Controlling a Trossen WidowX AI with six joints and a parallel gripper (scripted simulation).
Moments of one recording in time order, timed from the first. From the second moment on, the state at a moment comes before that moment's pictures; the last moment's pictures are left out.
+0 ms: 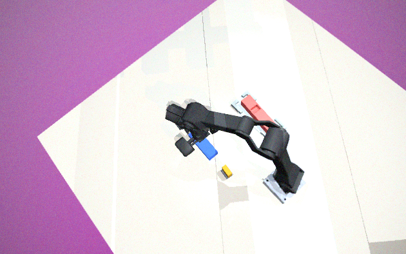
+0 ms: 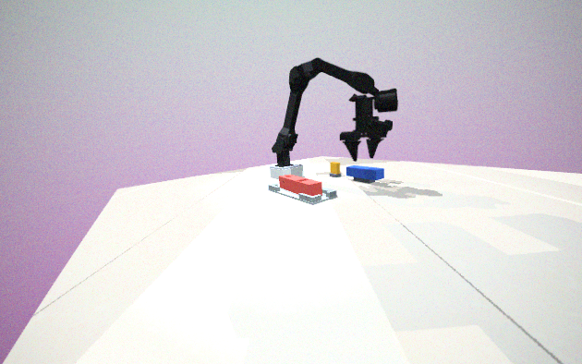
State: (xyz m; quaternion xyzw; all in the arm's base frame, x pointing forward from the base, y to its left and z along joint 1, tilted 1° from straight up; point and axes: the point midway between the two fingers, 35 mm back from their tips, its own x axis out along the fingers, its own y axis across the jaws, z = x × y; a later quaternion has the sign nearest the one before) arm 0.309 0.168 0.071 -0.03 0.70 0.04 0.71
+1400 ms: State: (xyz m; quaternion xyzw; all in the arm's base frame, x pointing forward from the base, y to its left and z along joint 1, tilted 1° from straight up) arm 0.310 0.170 0.014 -0.03 0.70 0.04 0.71
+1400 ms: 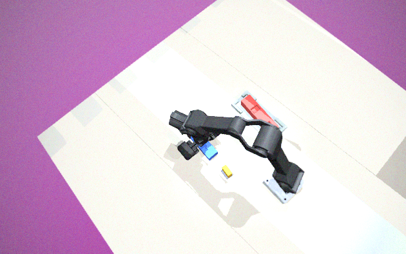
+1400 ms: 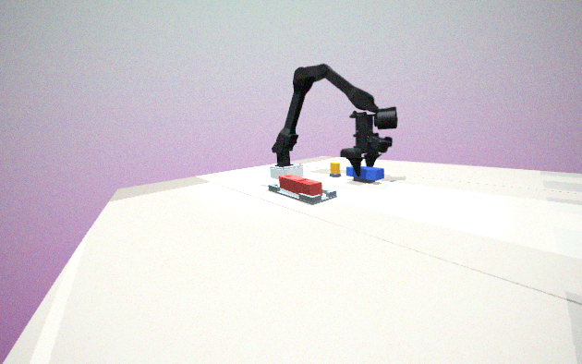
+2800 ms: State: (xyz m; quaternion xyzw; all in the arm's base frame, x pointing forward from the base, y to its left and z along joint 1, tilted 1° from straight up) arm 0.313 0.171 0.110 -0.02 0.70 0.04 0.71
